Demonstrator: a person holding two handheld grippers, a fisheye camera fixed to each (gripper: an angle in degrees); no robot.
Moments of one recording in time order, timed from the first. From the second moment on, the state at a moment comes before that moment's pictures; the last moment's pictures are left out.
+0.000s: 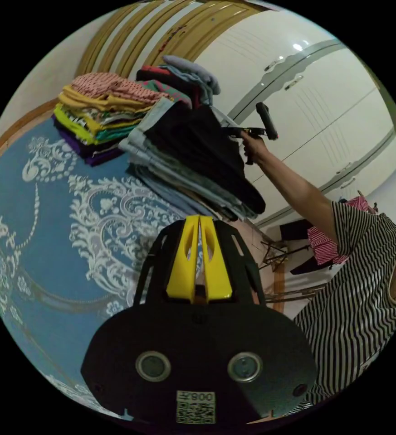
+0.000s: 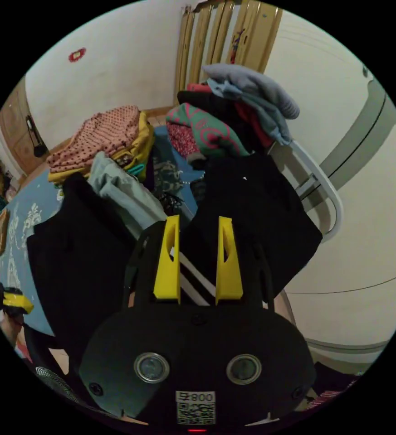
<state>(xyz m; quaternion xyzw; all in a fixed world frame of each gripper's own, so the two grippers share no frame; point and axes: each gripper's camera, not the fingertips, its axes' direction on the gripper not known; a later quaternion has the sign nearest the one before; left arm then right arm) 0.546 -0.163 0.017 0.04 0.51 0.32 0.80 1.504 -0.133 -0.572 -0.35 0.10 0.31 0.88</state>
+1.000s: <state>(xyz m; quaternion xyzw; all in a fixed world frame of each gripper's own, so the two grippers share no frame) 0.227 0.035 -0.037 0.06 0.57 0.21 0.79 1.349 -0.507 -0.827 0.11 -0.12 0.46 0.87</state>
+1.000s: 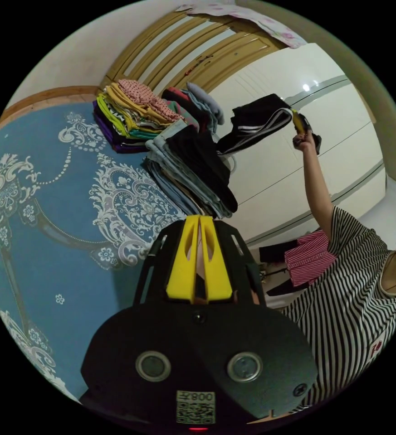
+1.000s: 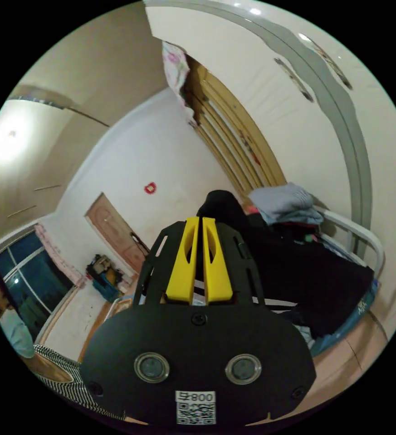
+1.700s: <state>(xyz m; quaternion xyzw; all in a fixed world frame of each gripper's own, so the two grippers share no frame) -0.103 0.235 -0.153 0.26 0.46 0.18 0.83 0.875 -0.831 -0.790 0.22 -0.47 0.28 0.81</state>
